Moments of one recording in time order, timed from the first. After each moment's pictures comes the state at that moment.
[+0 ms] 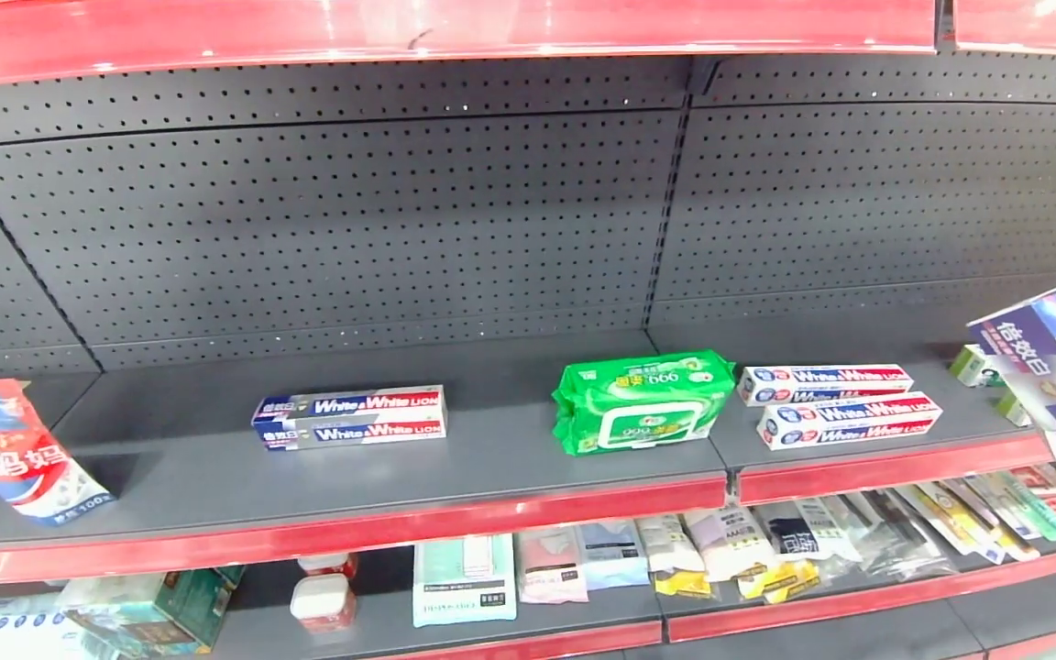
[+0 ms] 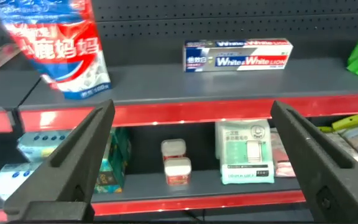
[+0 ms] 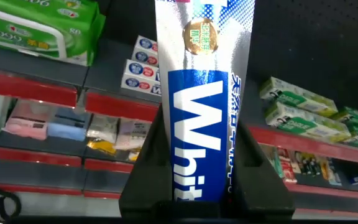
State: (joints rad) left arm 0.00 0.00 0.00 0.00 0.05 0.01; right arm 0.03 0.89 -0.45 -0.22 -0.05 -0.41
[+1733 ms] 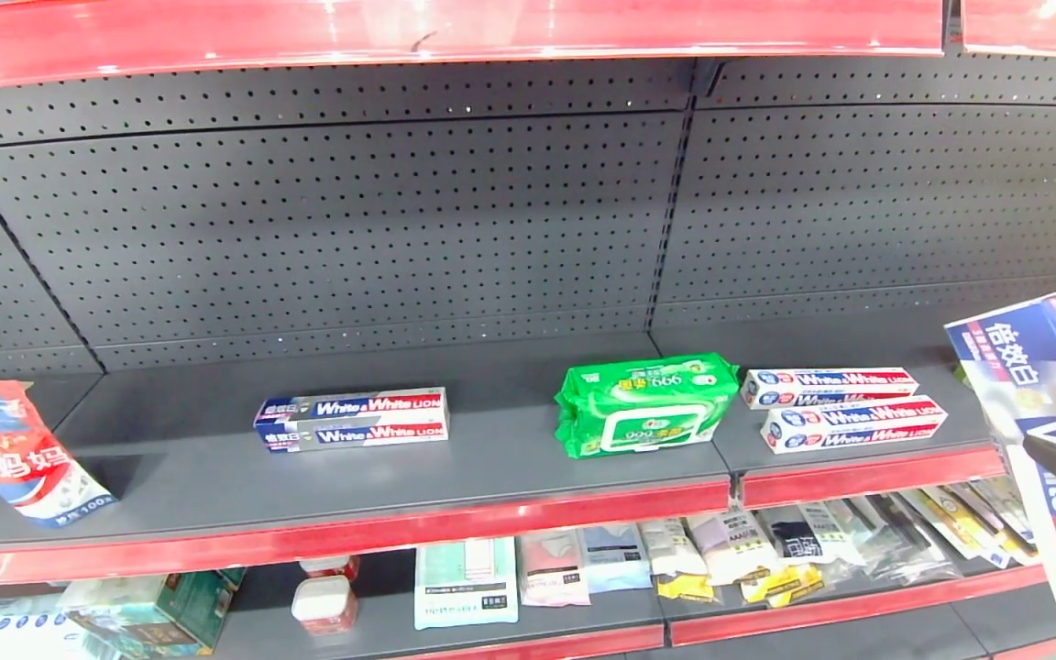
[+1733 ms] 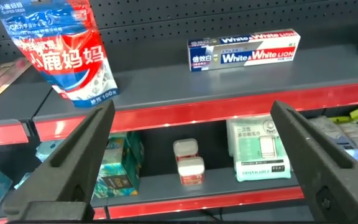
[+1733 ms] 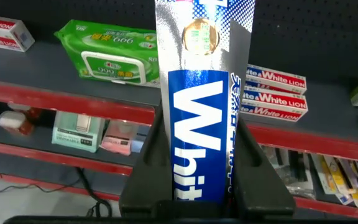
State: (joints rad) left arm 0.01 0.01 0.00 -0.01 0.03 0.09; right arm 0.05 0.85 -0.41 -0.24 0.17 -0.15
